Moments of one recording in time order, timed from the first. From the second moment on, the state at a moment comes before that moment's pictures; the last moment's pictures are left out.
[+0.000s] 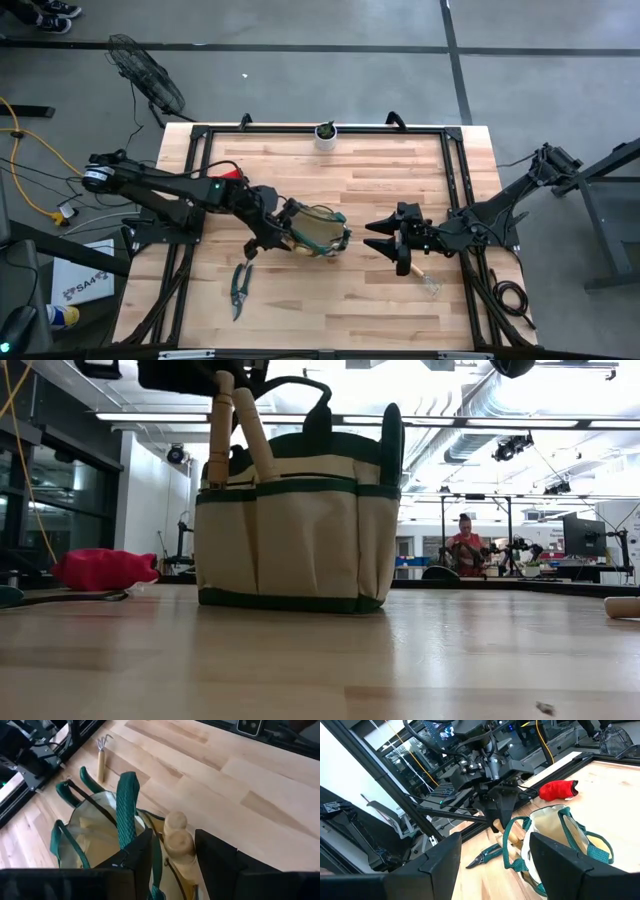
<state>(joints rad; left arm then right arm) -0.14 1.28 0.99 -0.38 0.26 0.70 0.56 1.12 0.77 0.23 0.65 0.67</state>
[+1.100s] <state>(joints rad) -0.14 1.27 0.99 -0.41 0.19 0.68 0.56 1.12 0.77 0.21 0.65 0.69</state>
